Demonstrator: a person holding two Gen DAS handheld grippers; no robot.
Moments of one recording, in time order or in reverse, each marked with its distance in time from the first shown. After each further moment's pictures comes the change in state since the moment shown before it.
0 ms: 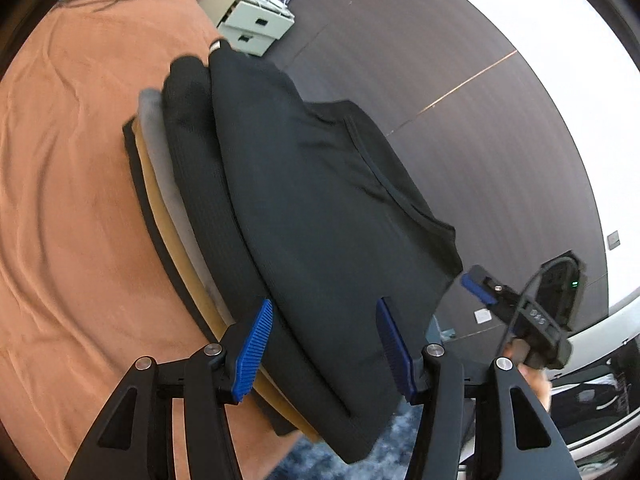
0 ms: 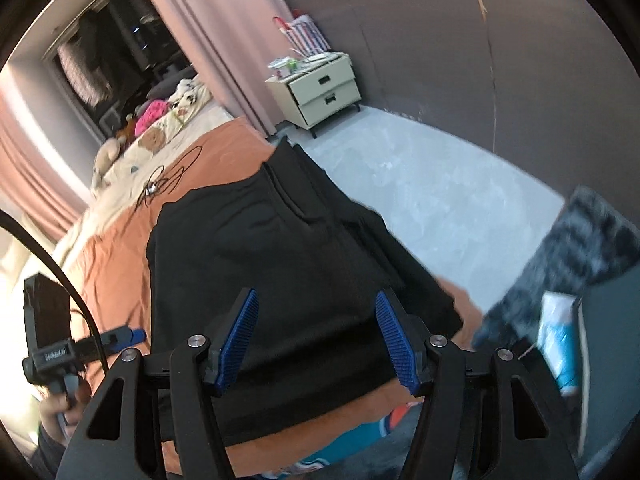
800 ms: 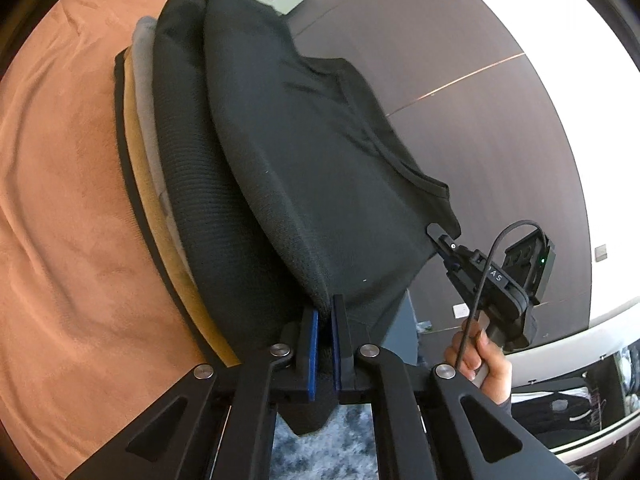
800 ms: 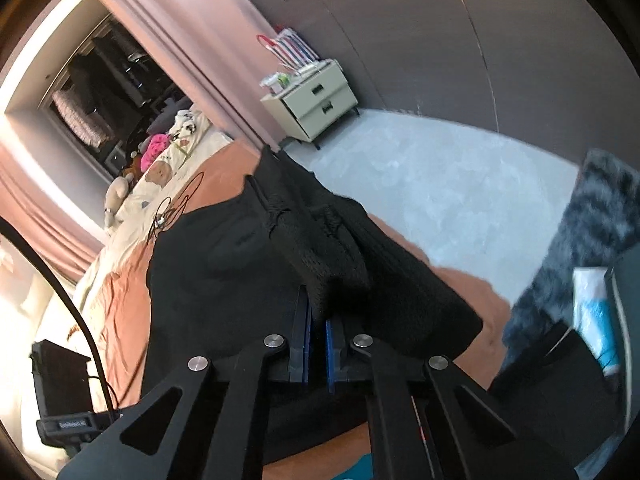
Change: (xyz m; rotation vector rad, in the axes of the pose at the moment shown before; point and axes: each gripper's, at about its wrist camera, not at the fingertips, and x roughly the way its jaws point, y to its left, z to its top) left arm 0.013 -0.014 -0.045 -0.087 0.054 -0.067; right arm 0.014 -0.030 -0.008 0.094 -0.077 0.071
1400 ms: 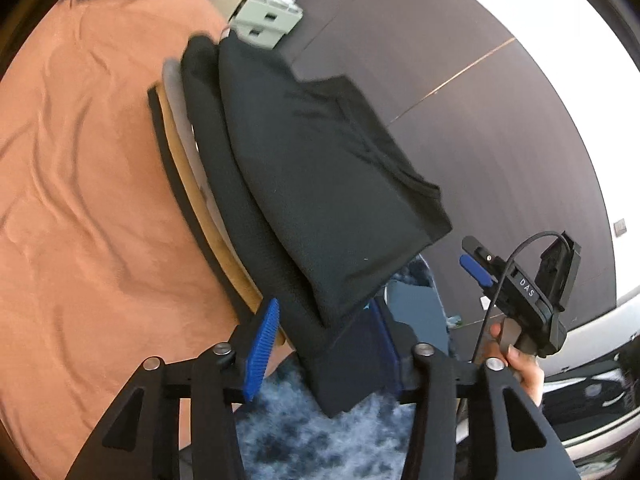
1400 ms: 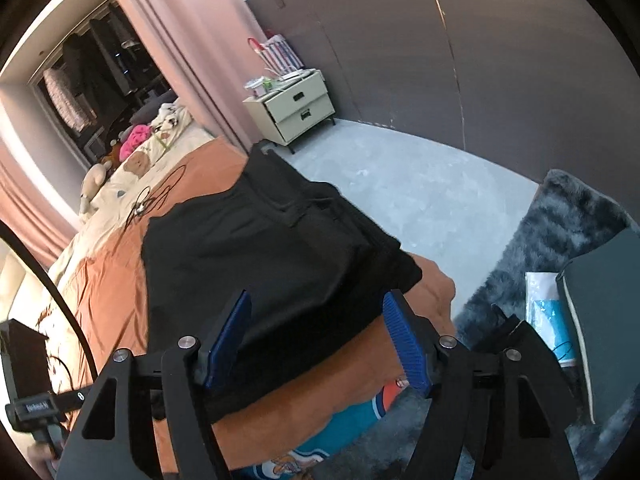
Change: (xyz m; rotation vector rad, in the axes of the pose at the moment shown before) left arm -0.055 -0.026 -0.031 0.096 -0.056 0.132; right arm -0.063 0.023 -0.056 -0.066 -0.015 -0.139
